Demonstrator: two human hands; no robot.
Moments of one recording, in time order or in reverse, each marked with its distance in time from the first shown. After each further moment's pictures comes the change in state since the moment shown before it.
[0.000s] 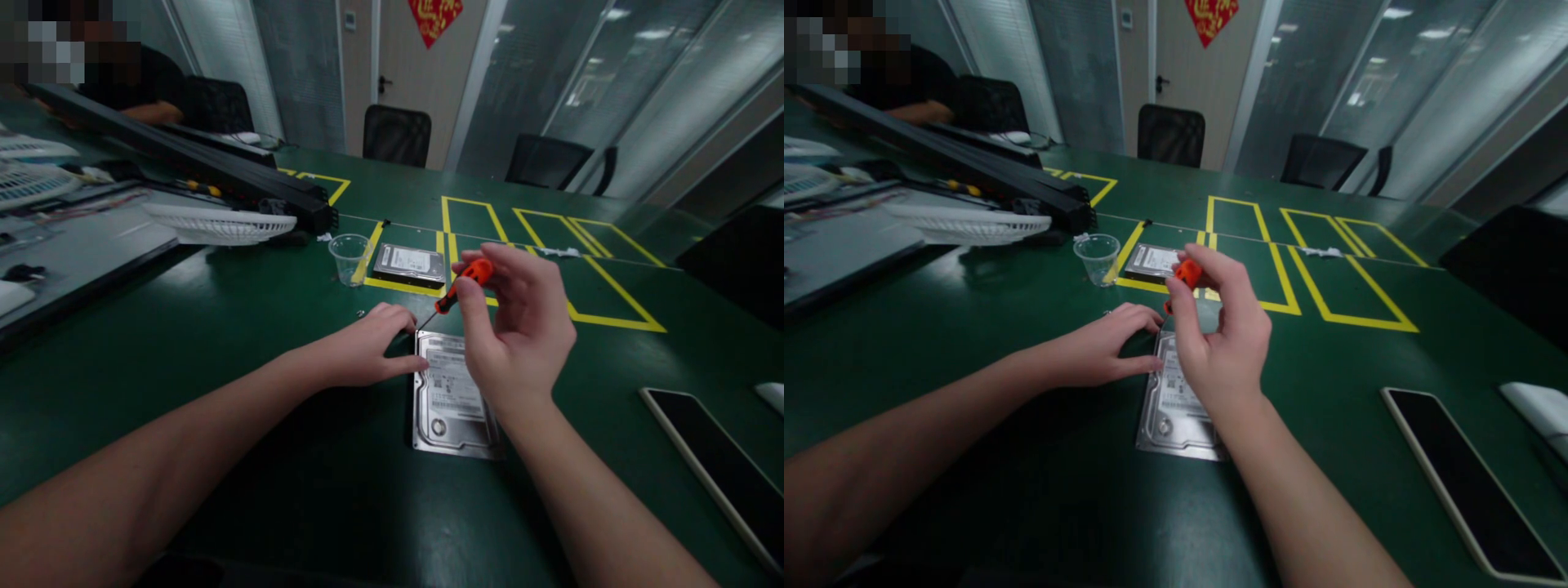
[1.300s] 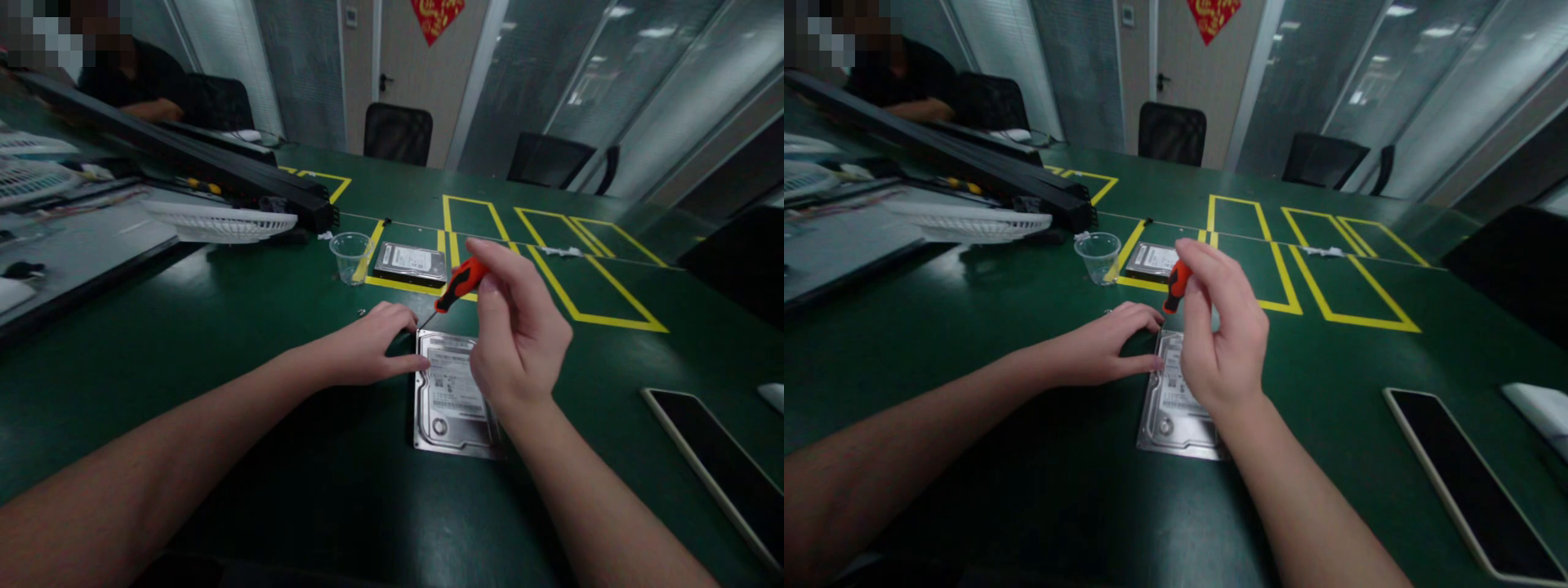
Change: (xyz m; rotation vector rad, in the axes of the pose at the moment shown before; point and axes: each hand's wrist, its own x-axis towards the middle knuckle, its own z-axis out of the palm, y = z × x) left_hand 0.001 -0.002 0.002 0.007 0.016 0.040; right_hand 0.004 -0.002 -0.007 -0.084 -0.074 -0.097
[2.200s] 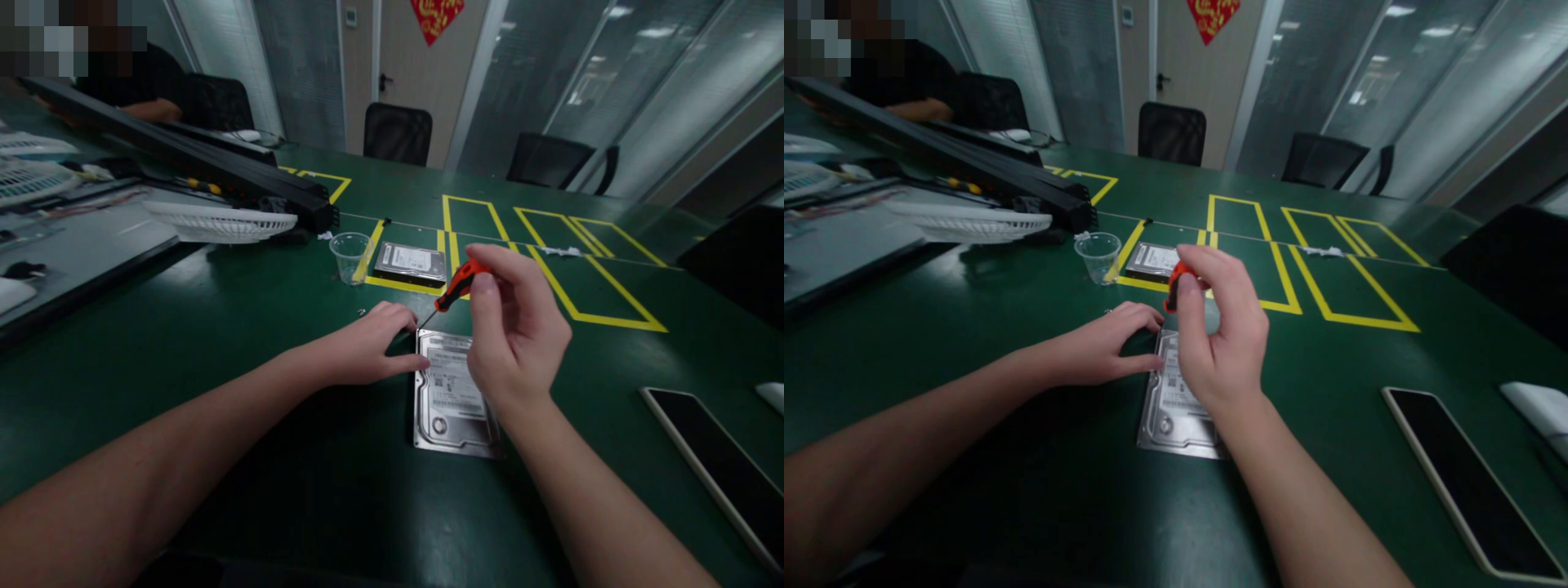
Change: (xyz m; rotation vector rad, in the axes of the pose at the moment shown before) left_hand 0.000 0.000 0.000 -0.003 0.005 -0.002; right_hand 0.000 0.000 0.001 -0.015 0.023 0.027
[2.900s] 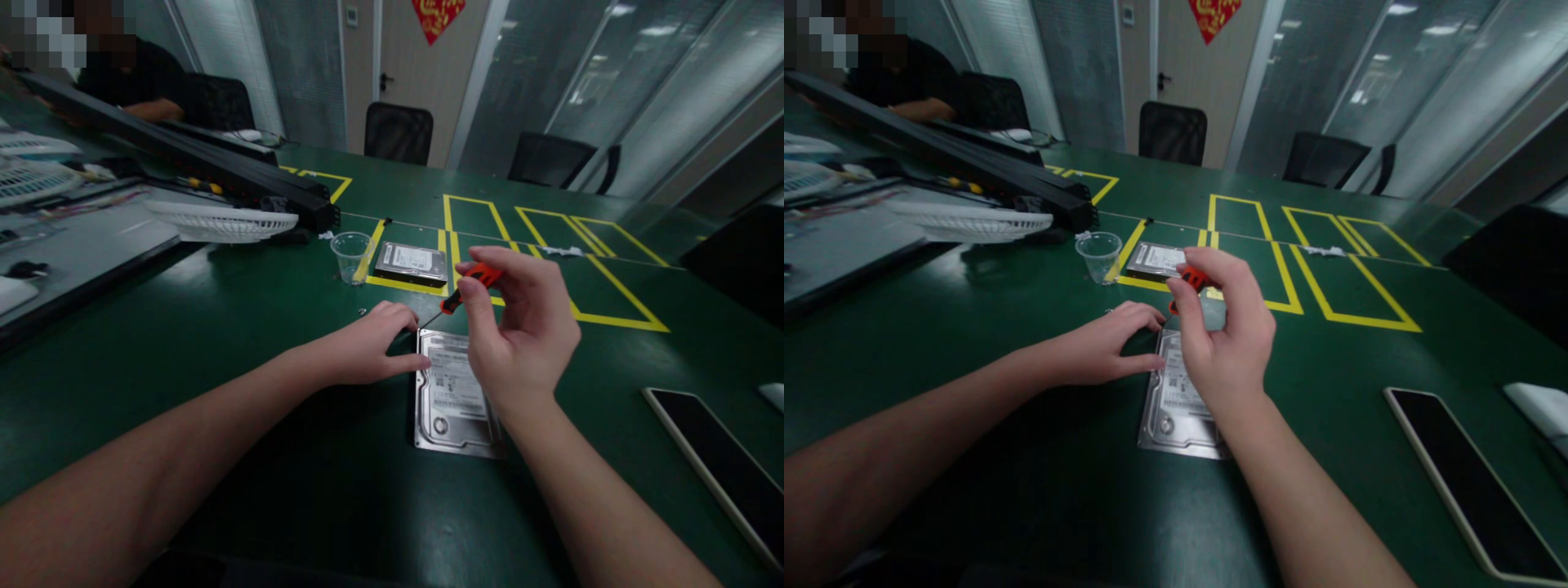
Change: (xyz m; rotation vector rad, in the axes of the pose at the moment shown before) left_hand 0.000 0.000 -0.001 -0.007 -0.010 -0.023; right_hand -0.003 0.003 0.005 0.051 0.050 0.040
